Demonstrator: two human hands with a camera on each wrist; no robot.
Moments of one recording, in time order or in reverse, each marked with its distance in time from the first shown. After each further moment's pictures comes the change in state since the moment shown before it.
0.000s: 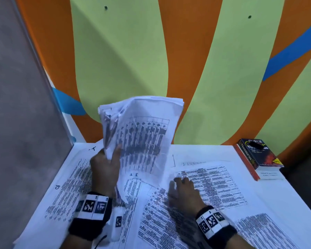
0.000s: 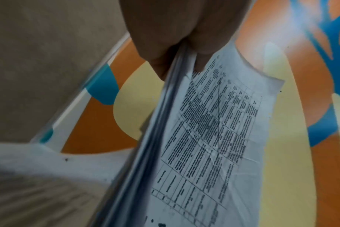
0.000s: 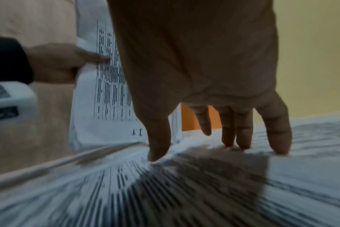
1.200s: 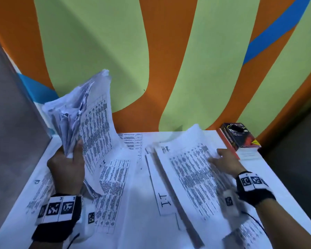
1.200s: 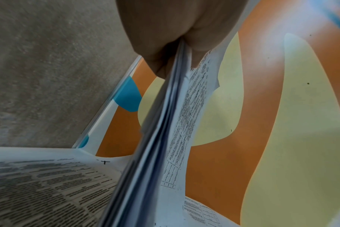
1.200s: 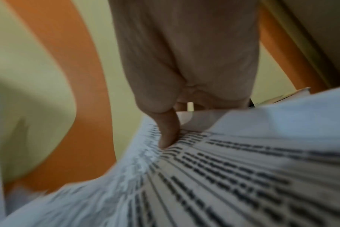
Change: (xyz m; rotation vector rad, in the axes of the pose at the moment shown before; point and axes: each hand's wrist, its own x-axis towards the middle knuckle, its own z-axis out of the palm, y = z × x) left_hand -0.002 -0.042 -0.025 0.075 0.120 -0.023; right_hand -0.012 0.149 -0.102 0.394 0.219 0.344
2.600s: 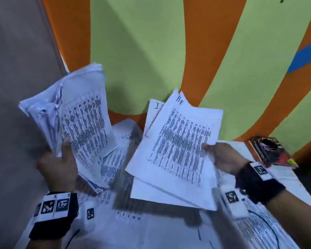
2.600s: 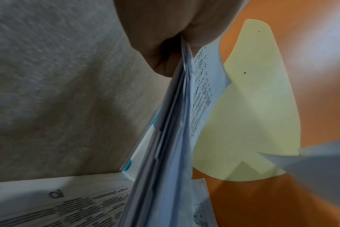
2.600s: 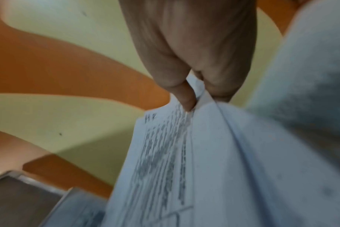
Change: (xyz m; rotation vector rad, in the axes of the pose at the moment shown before) left_hand 0.032 -0.022 -0.068 0.110 0.276 -0.201; right_hand -0.007 -0.126 0.022 0.747 -0.362 -0.008
